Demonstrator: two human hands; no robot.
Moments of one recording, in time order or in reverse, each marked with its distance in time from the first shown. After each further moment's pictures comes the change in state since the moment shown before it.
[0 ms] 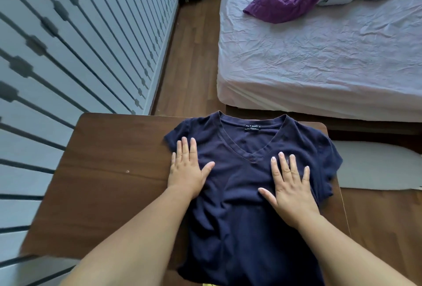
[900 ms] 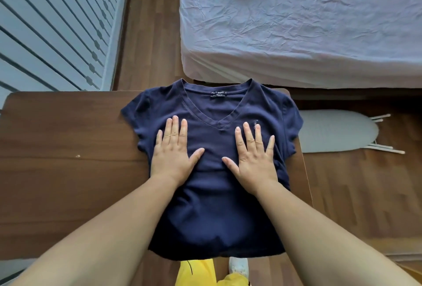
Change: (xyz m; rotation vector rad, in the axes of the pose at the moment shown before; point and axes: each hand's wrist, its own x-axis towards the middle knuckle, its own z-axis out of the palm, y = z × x) left_hand -0.013 0.041 0.040 0.160 0.162 0.208; right_hand -0.006 -0.015 0.005 0.058 0.067 0.056
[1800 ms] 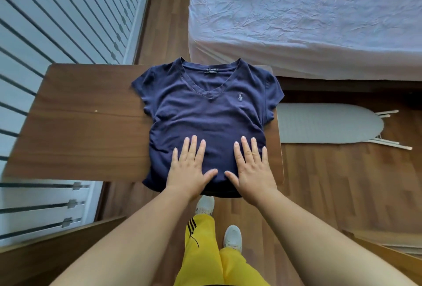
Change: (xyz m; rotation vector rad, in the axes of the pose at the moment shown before) left_hand -0.165 0.097 0.000 -0.005 -0.207 0.011; right_hand -0.151 0.041 0.014 0.014 -0.085 -0.154
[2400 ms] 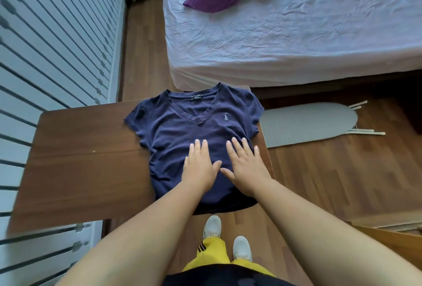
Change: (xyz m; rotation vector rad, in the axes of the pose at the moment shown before) left_hand 0.038 0.034 -0.088 -0.389 -0.072 -0.026; right_hand 0.019 -0.009 -0.087 0.129 -0.086 0.076
